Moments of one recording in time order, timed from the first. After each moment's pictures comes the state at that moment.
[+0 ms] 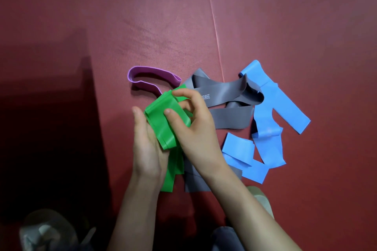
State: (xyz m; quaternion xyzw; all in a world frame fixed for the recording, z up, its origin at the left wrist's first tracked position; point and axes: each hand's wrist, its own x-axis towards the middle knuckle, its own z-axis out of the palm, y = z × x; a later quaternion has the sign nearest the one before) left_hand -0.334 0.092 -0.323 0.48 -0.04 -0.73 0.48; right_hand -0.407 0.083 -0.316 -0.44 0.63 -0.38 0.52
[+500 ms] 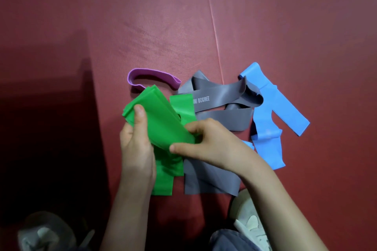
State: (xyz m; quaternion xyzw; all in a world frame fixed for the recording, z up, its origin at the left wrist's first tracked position) left_hand -0.332 0.086 -0.319 0.59 -0.11 -0.58 0.55; right_hand -0.448 0.075 -0.296 -0.57 0.57 -0.05 0.59
